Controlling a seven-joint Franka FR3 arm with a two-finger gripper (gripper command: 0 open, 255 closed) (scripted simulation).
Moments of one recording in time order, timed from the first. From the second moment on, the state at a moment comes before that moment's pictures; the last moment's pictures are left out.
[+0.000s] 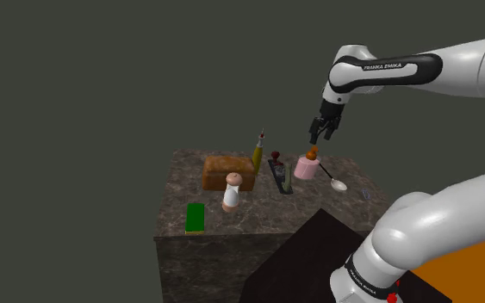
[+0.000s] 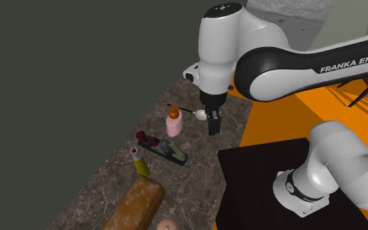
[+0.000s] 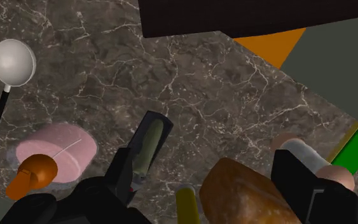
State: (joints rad) arm -0.08 -0.47 -0.37 -2.36 -0.16 1.86 -0.23
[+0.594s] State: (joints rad) arm -0.09 -0.19 -0.52 -2.25 -0.11 2.05 -0.43
